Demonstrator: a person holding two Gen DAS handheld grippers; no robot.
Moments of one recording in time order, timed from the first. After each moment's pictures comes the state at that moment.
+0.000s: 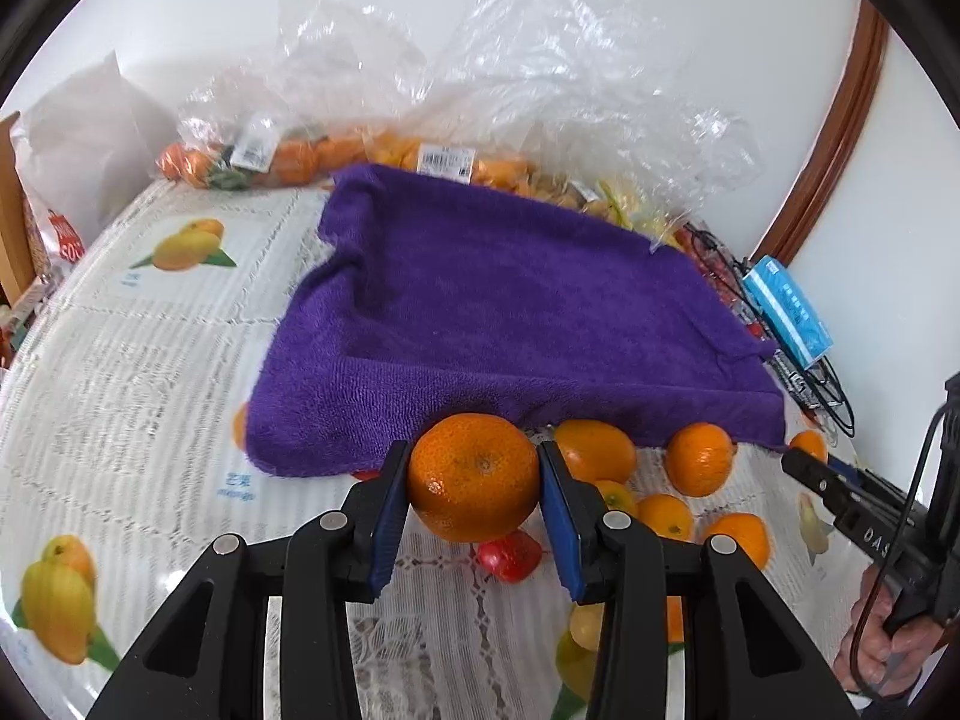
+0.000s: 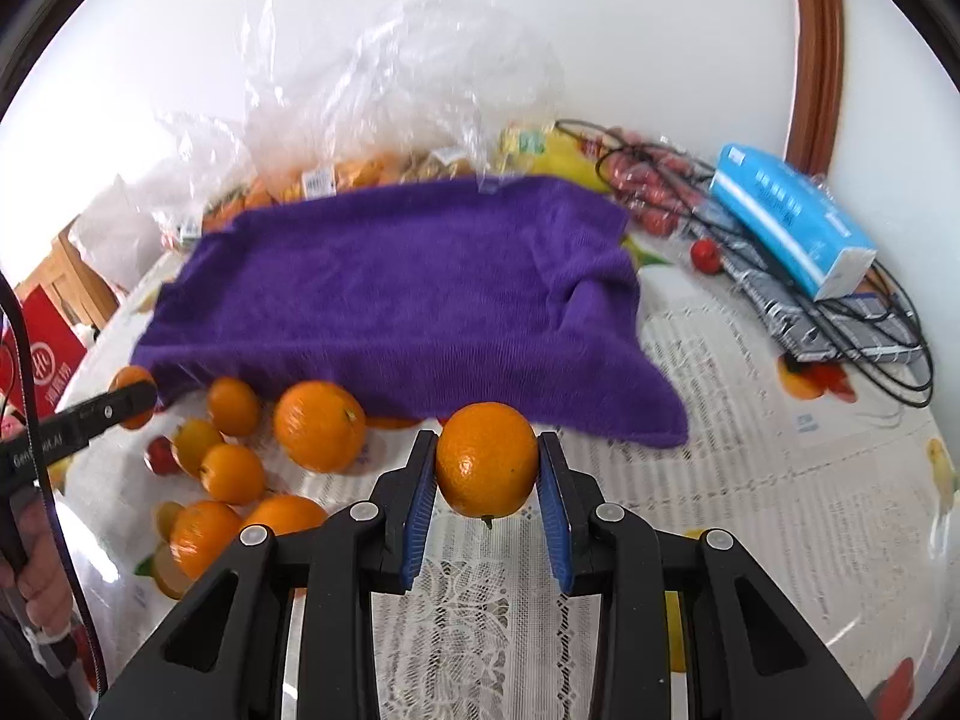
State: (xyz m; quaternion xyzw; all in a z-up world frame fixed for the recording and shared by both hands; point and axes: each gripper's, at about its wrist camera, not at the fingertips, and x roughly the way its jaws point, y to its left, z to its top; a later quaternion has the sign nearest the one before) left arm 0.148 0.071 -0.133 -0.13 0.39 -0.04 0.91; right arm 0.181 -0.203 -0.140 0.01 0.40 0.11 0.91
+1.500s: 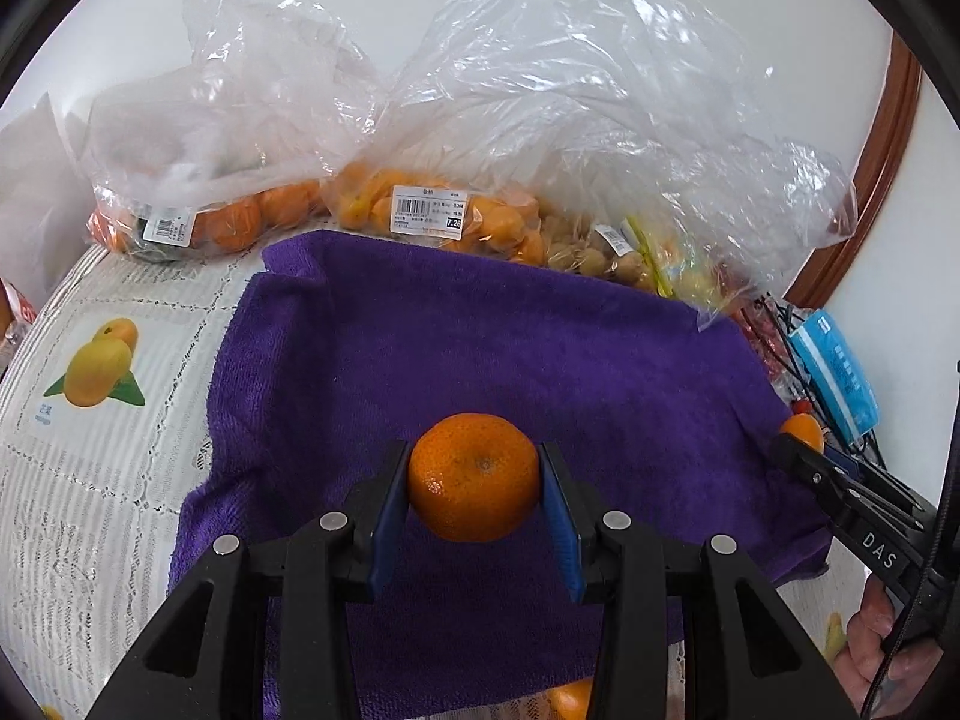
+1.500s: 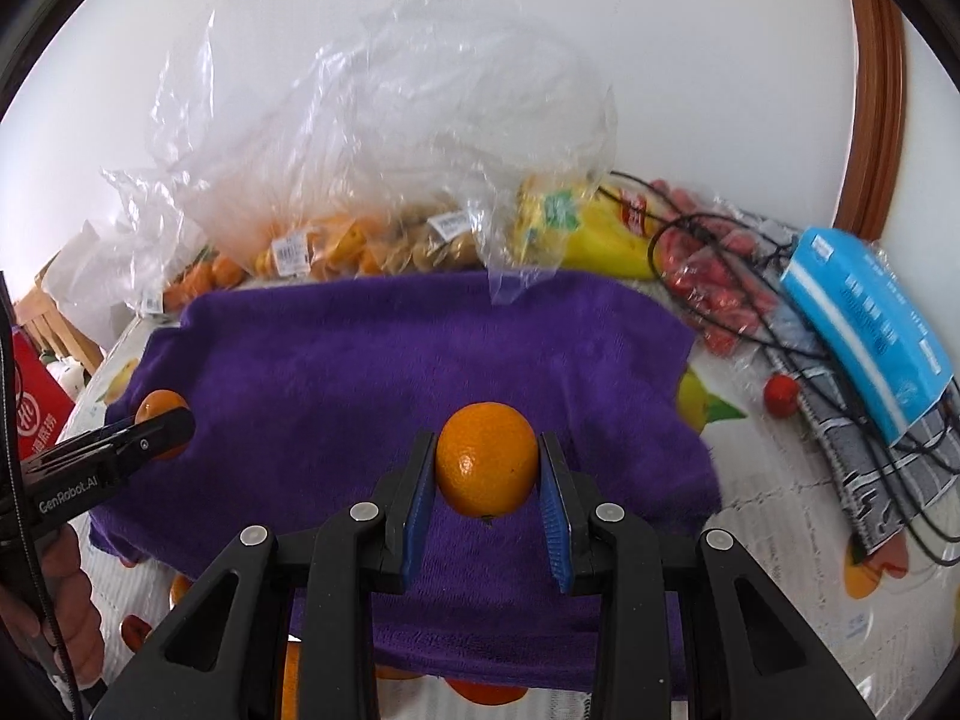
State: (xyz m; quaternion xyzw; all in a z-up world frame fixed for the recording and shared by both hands) left arm 0.263 0.059 -0.139 -0.12 0.39 -0.02 0.92; right arm 0.292 -0.173 -0.136 0.01 0.38 0.11 0.92
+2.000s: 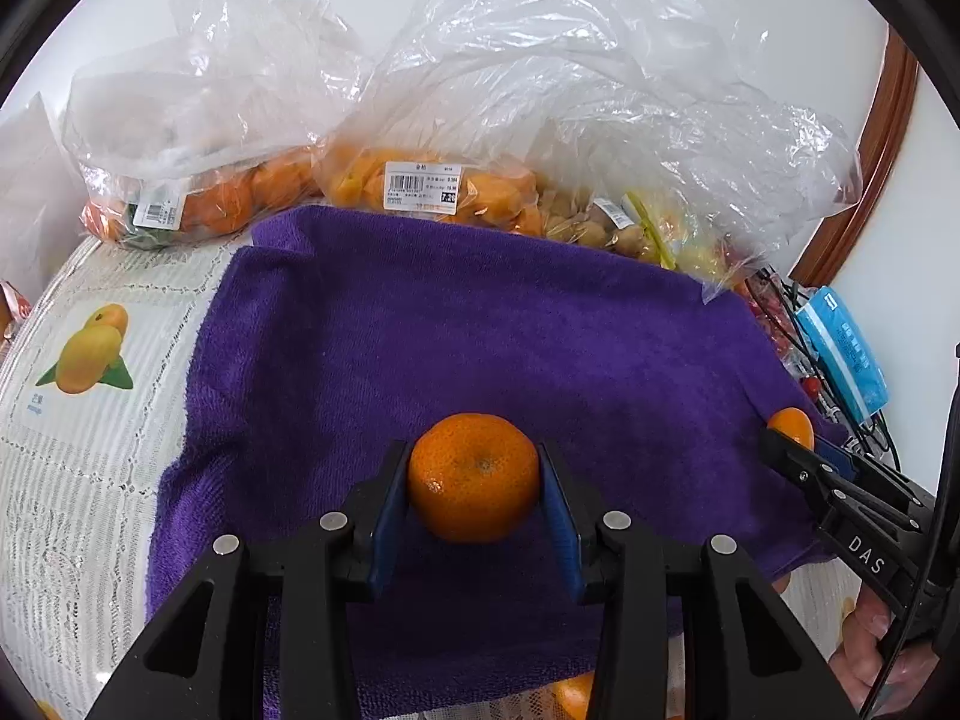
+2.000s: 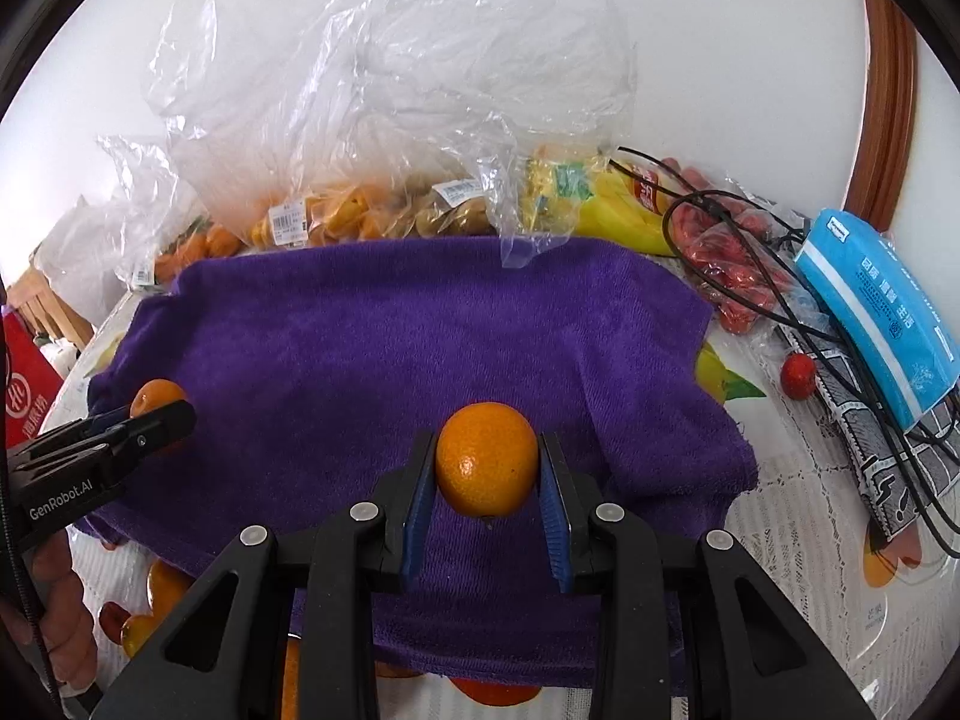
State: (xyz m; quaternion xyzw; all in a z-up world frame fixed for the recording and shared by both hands) left arm 0.269 0.054 -0.144 -0.11 0.40 -0.02 0.91; right arm 0.294 -0.164 -0.152 0.00 0.40 0.11 0.91
